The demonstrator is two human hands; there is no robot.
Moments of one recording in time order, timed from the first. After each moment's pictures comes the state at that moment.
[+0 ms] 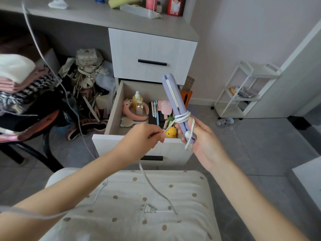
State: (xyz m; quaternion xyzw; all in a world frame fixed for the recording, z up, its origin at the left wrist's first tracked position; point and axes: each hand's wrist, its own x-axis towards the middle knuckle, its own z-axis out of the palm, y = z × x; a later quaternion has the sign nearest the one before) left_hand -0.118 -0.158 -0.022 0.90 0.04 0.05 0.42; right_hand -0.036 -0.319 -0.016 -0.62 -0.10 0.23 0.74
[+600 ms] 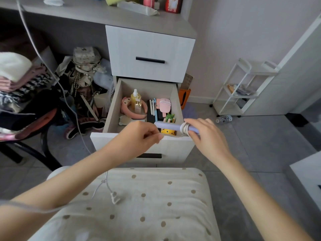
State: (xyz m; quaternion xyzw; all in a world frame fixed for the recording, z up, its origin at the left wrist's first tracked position) left_hand -0.128 -0.154 -0.013 0.92 0.03 0.06 0.40; right_hand -0.002 -0.353 -0.046 -0.90 -0.38 -0.13 0.16
